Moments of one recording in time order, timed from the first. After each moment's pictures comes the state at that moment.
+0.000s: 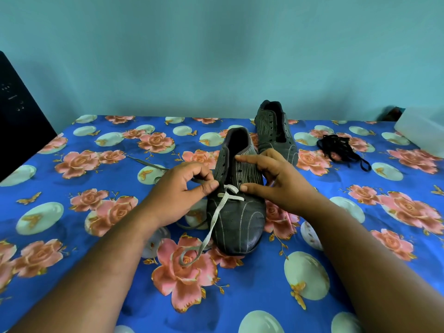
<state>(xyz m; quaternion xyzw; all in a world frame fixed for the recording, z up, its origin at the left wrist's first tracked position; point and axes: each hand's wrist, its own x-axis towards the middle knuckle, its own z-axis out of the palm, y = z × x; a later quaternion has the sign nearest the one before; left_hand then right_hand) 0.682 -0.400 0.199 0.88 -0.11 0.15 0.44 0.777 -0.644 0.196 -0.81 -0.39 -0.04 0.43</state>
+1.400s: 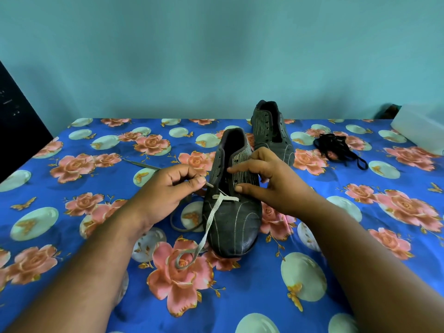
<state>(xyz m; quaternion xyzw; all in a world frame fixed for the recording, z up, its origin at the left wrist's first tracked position) 0.683 -0.389 0.197 0.80 -0.05 0.05 0.59 0.769 -0.642 0.208 -0.83 -0.43 -0.06 0.36</state>
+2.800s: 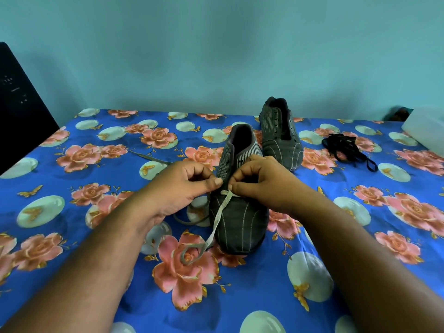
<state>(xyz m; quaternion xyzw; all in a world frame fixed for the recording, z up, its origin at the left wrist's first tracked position) 0.678 -0.405 0.215 0.83 0.02 0.01 0.55 0.751 -0.607 0.219 -0.87 -0.32 0.06 0.37</state>
